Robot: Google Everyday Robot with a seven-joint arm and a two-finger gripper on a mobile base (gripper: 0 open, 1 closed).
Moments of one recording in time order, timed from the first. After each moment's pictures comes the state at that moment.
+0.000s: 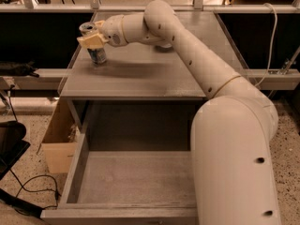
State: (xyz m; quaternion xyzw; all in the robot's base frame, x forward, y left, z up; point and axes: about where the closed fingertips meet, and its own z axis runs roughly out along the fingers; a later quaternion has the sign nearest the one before) arm 0.758 0.205 0.909 -0.54 0.56 0.37 0.51
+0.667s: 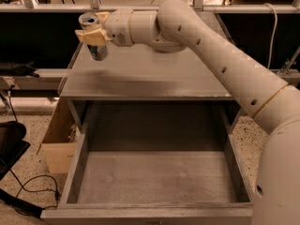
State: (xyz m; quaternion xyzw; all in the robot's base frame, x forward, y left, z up) arm 0.686 0.179 0.968 -0.52 0.53 0.36 0.57
